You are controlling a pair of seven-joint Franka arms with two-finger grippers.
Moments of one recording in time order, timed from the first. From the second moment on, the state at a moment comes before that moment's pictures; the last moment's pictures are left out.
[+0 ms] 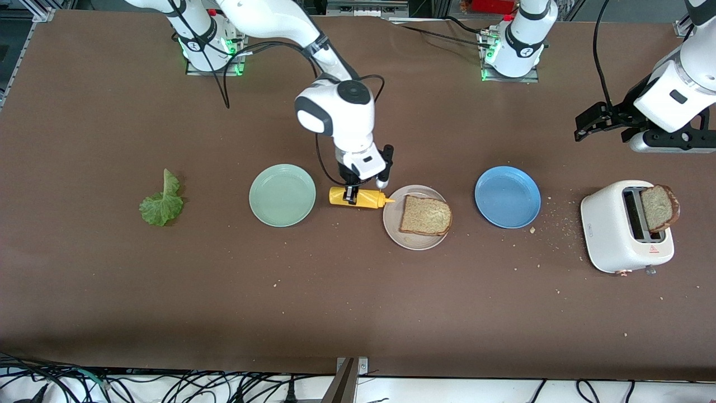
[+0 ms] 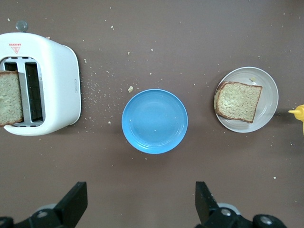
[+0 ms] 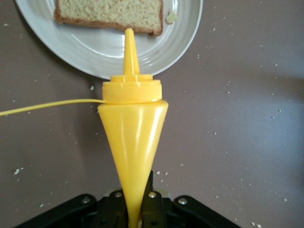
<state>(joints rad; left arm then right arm) 0.04 -0.03 -0.12 -1.67 -0.04 1.59 -0.09 0.97 0.71 -0.17 -1.52 -0.32 2.38 -0.35</state>
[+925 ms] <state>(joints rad) 0.04 -0.03 -0.12 -1.67 -0.04 1.59 -0.09 1.04 0.96 -0.22 -1.21 -0.45 2.21 -0.17</state>
